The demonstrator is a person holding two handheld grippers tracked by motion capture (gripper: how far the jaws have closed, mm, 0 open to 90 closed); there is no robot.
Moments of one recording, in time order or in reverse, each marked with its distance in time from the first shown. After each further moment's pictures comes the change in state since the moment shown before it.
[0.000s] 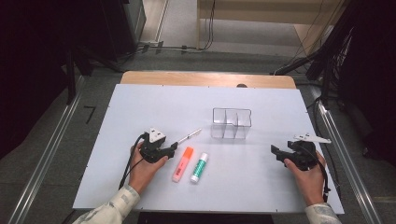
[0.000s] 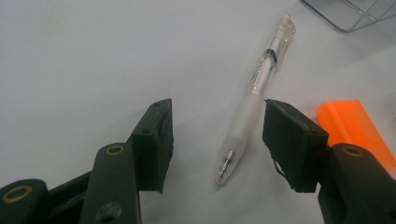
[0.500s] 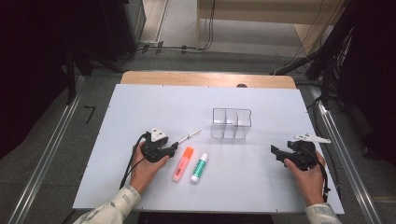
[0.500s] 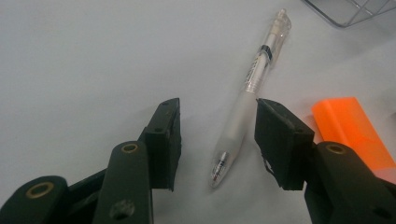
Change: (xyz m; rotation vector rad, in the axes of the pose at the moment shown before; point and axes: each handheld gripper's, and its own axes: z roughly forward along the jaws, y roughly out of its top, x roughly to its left) left arm -0.002 0.002 0.004 0.023 -0.014 0.010; right arm 0.000 0.000 0.000 -0.001 0.001 -0.006
